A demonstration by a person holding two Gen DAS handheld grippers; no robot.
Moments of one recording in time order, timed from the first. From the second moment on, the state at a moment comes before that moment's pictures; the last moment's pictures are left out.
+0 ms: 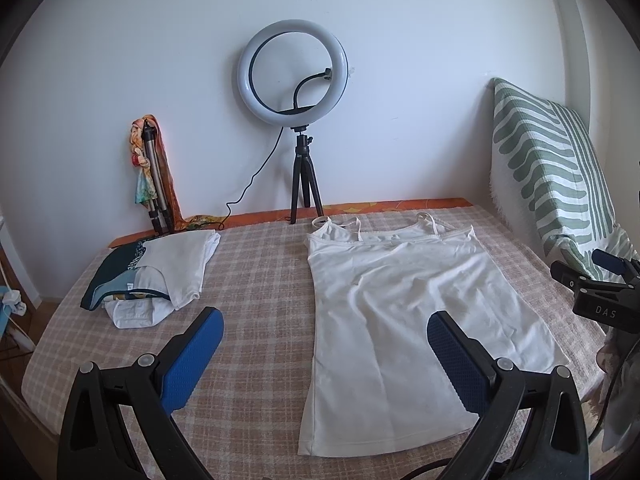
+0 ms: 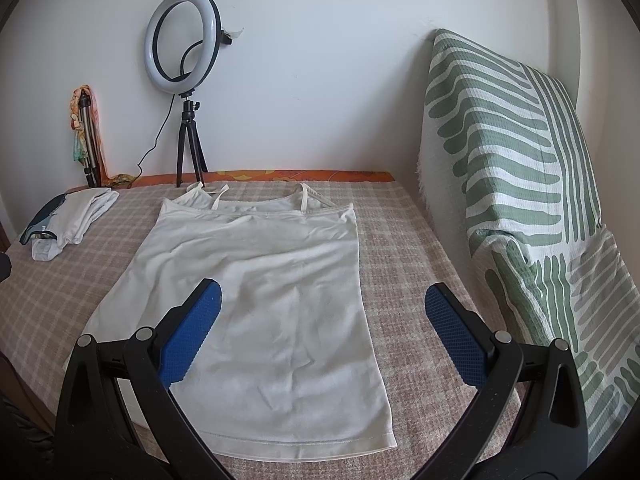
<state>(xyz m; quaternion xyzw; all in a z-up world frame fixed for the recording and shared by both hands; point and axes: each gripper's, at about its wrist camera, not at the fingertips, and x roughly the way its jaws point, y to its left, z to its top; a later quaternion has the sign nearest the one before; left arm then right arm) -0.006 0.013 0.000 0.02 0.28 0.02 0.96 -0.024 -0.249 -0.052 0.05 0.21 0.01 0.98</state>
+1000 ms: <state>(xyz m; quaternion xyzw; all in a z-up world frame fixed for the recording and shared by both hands) -0.003 0.060 -0.047 -0.04 0.35 -0.01 0.93 0.004 -0.199 -0.037 0.04 0.22 0.08 0.97</state>
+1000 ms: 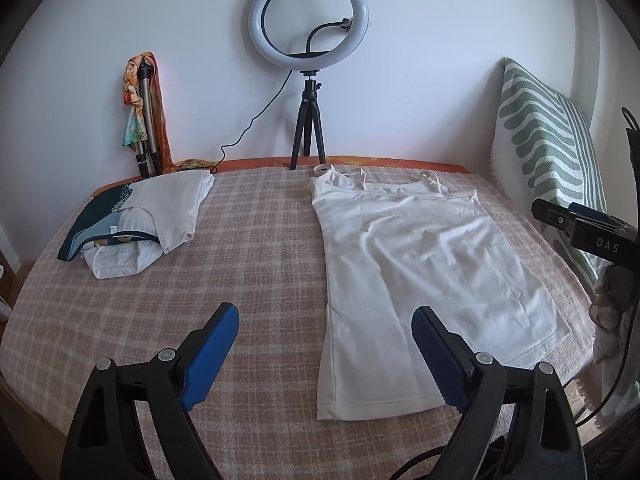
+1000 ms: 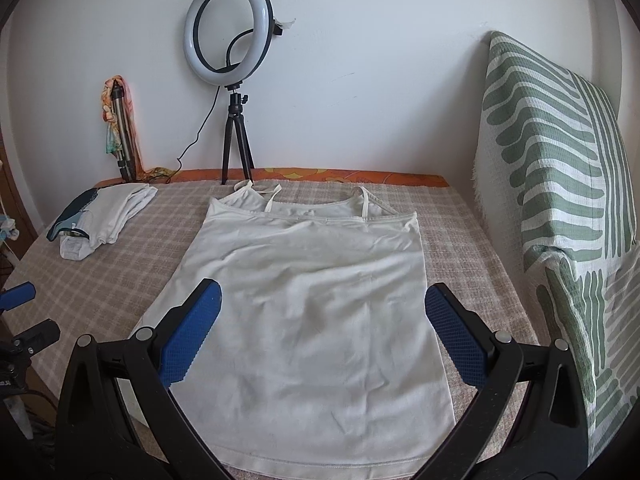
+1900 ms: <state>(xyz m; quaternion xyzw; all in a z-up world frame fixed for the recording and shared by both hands) -0.017 0.088 -0.135 -0.22 0.43 -0.04 0.88 0.156 -0.091 -0.011 0.10 0.35 0.31 0.88</state>
